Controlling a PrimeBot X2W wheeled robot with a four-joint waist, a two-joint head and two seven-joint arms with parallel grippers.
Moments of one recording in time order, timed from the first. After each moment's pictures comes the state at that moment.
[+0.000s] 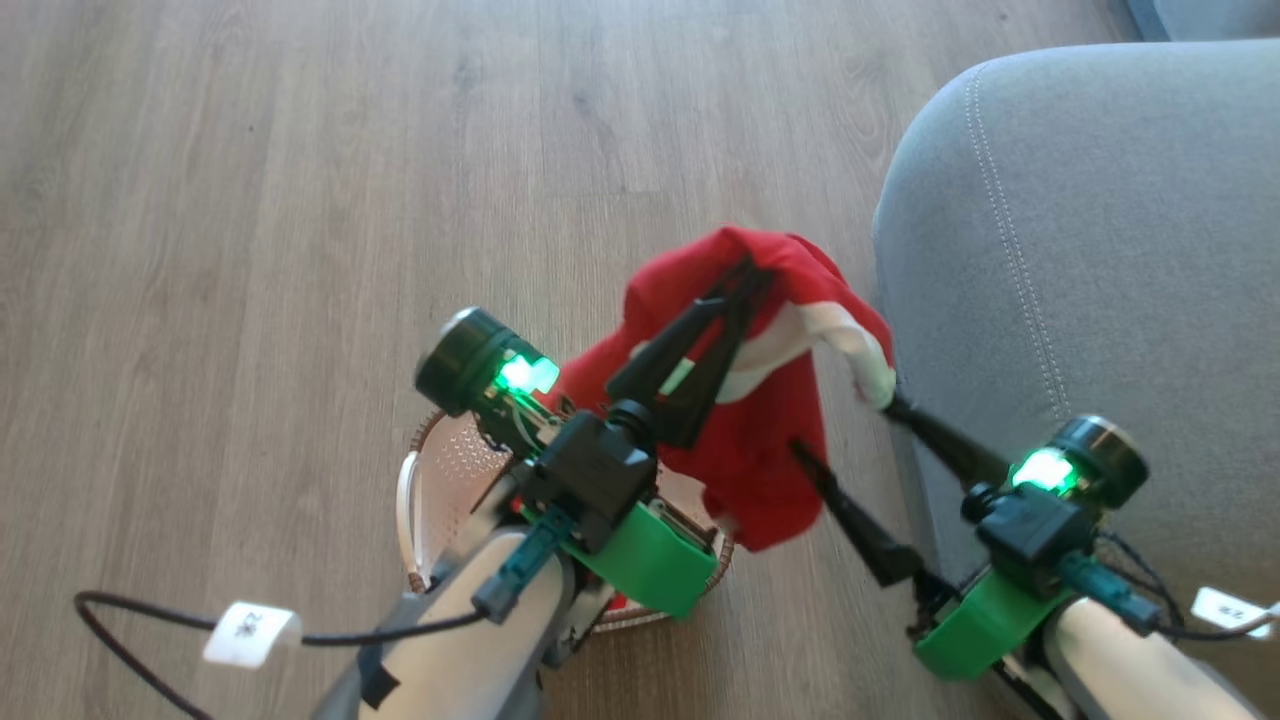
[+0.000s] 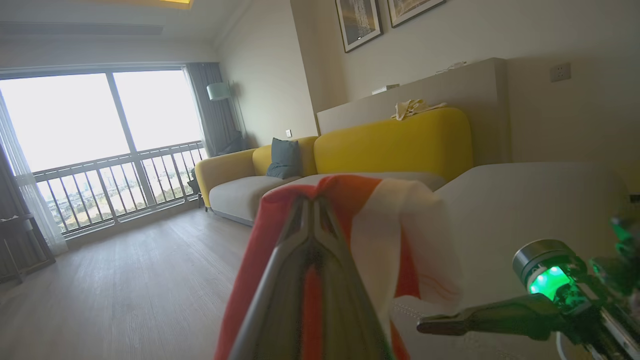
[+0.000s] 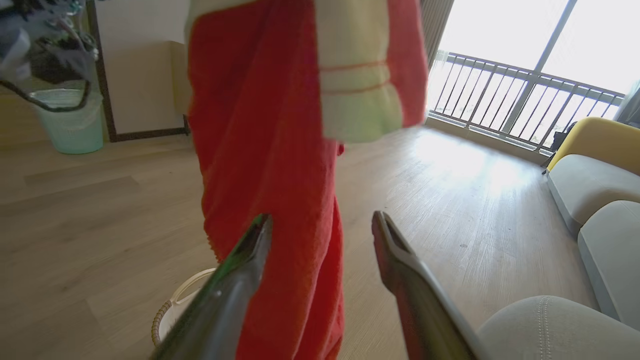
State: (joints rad) left arm -0.39 0.05 -0.62 -0.06 -0.07 0.04 -0.26; right arm -0.18 -0.42 0.51 -0.01 0.21 0.12 -0.26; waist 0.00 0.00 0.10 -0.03
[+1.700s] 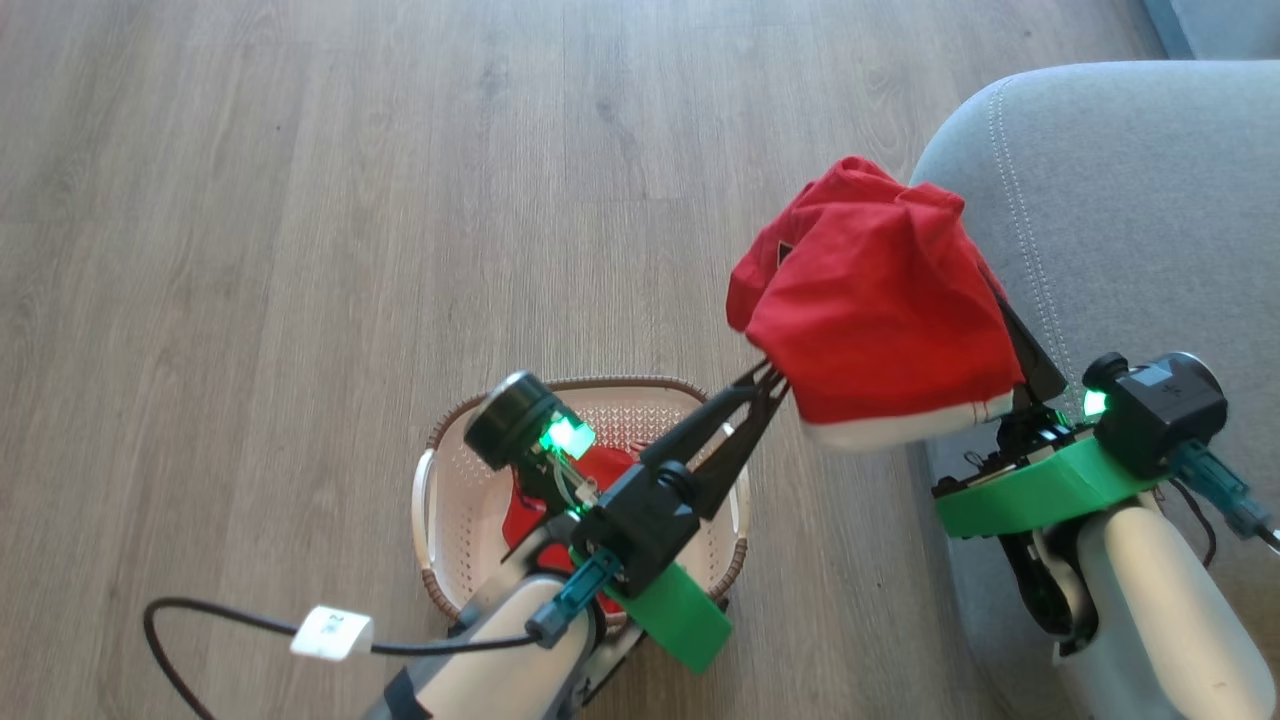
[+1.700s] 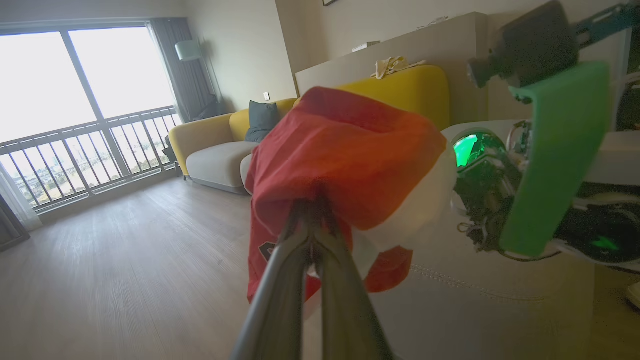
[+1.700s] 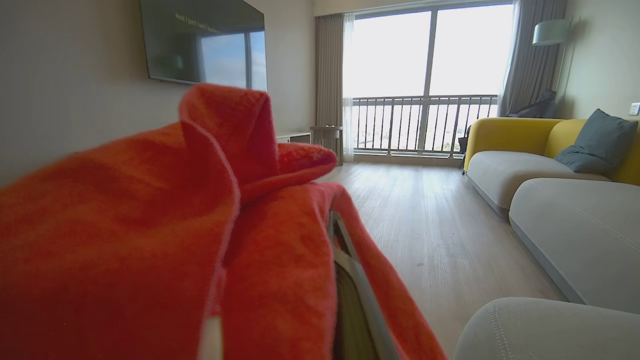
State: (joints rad) left arm -0.35 0.05 -0.69 0.03 -0.05 -0.01 -0.26; right arm -0.23 -0.19 0.21 0.05 0.26 0.12 -0.26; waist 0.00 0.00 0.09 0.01
